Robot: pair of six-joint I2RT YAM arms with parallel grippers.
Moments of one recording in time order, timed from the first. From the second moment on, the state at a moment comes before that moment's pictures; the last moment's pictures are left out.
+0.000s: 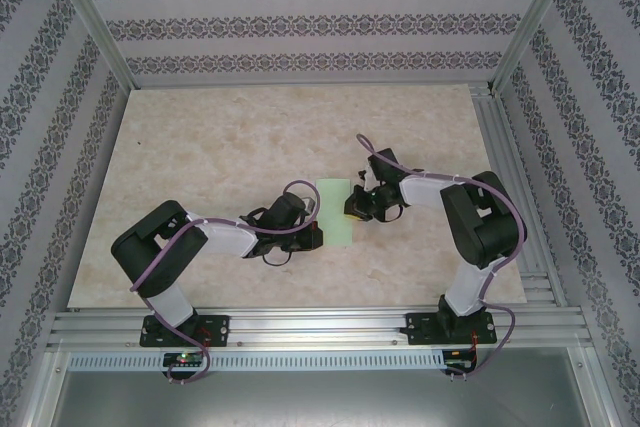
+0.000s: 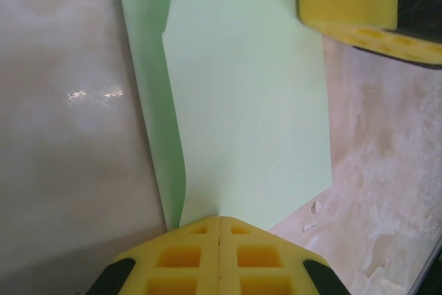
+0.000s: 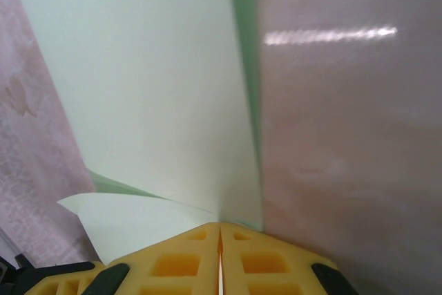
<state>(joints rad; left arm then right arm) -0.81 1.69 0.65 0.19 0.30 -0.86 0.39 1.80 0.90 -0.29 -0.54 0.60</state>
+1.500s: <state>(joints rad) -0.66 1.68 0.89 -0.10 0.35 -0.73 0.28 1.42 0.67 -0.27 -0.50 0.57</state>
